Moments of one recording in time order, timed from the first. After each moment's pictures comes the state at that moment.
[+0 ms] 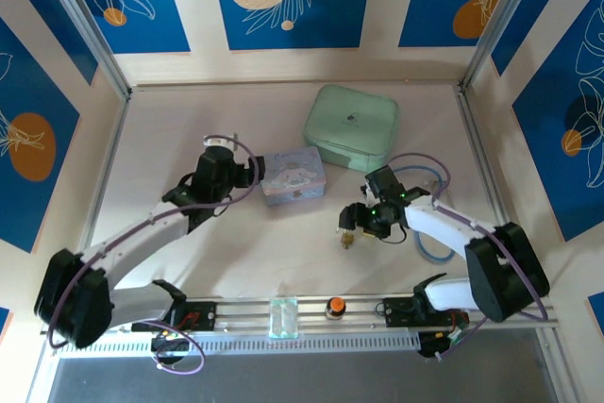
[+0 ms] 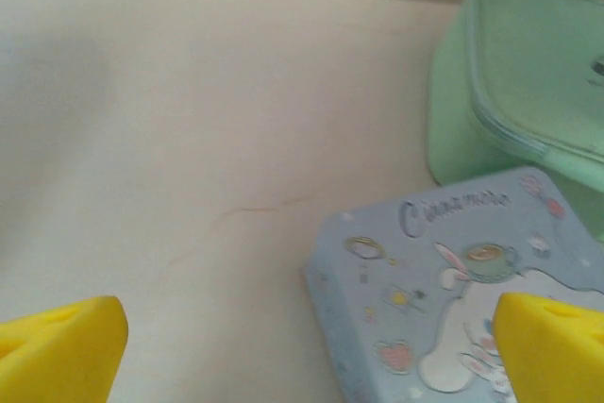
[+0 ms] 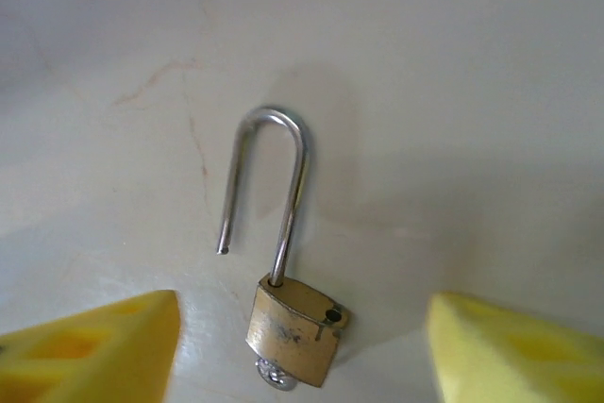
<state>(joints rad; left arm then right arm) -0.55 1.17 0.73 -0.09 -0.31 -0.36 0.45 1.29 0.64 -0.55 -0.28 0.59</state>
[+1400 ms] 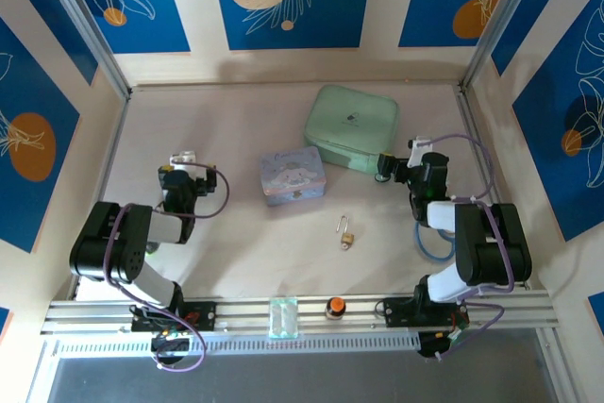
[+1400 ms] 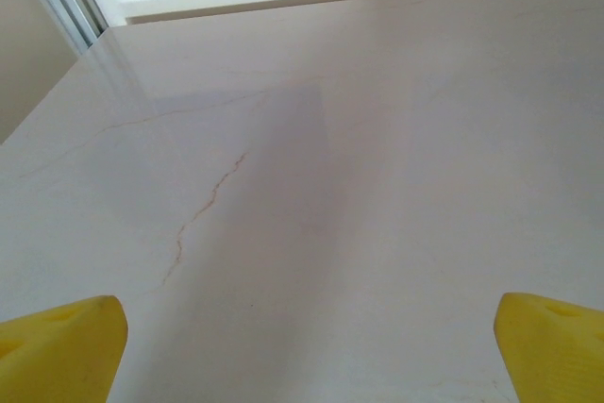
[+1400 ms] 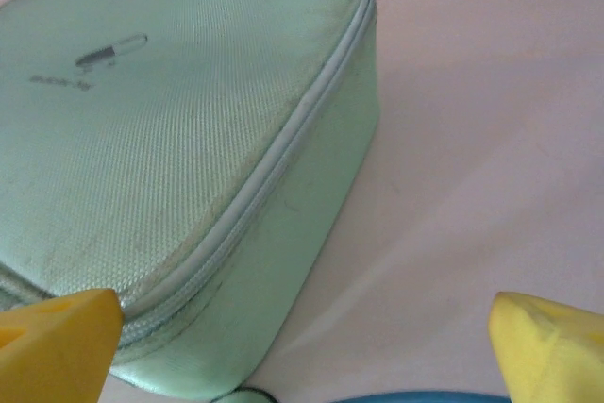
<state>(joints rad) -0.10 1.56 0.34 0.87 -0.22 0.04 -0.01 1.50 0.44 0.67 -0.13 0.10</state>
